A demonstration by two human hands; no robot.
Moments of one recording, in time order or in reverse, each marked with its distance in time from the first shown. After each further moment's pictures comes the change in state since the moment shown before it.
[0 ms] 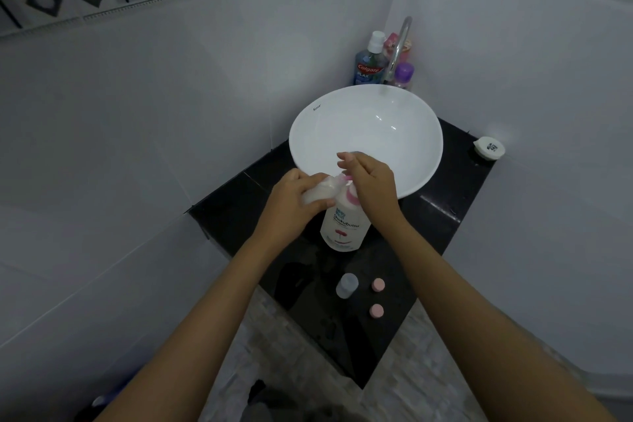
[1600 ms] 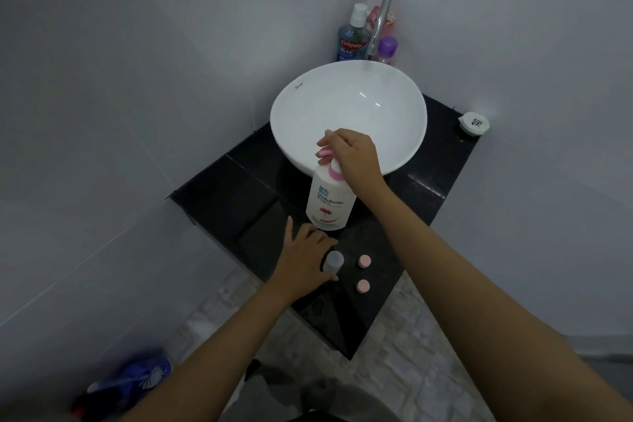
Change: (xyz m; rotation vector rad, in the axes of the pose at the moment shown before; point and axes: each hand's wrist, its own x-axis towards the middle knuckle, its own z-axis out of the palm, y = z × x) left_hand -0.066 -0.071 0.096 0.680 -0.351 0.187; right_hand 0.002 -0.009 -0.005 0.048 -0.041 0.098
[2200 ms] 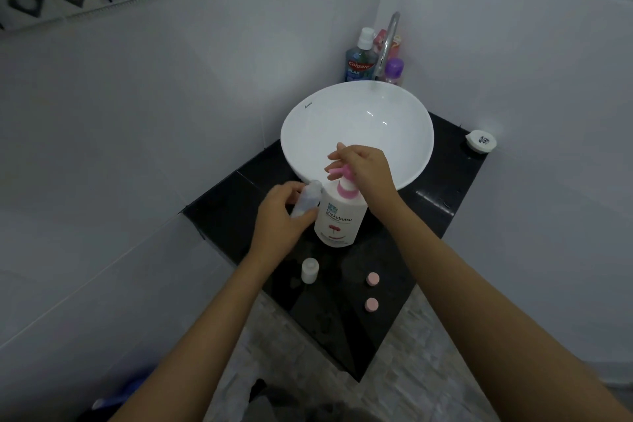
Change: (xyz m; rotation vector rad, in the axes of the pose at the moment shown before) left_hand 0.015 -0.015 -0.104 -0.741 0.468 -0.301; right_hand 0.002 -0.012 -0.005 0.088 -0.031 0.041
